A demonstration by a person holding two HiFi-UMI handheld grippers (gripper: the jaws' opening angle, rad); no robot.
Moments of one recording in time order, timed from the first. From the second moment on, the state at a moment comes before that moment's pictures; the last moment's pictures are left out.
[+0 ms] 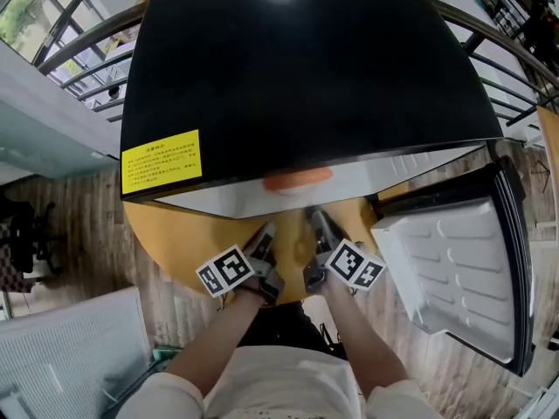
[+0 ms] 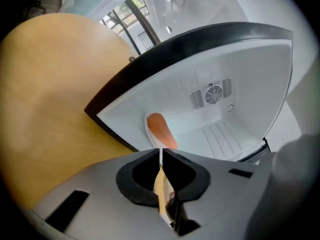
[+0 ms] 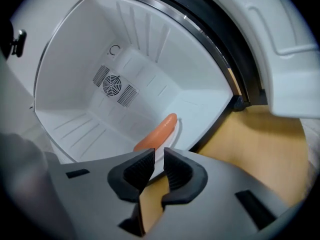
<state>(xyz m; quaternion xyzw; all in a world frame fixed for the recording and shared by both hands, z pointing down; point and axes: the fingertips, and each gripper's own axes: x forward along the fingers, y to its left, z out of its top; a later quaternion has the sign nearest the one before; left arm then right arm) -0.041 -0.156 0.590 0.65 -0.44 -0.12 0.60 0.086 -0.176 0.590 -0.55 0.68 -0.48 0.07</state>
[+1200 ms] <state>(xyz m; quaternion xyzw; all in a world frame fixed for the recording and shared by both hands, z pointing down) -0.047 -0.023 0.495 0.83 -0.43 0.15 0.32 0.033 -0.021 0.501 -0.50 0.78 -0.36 -0.08</state>
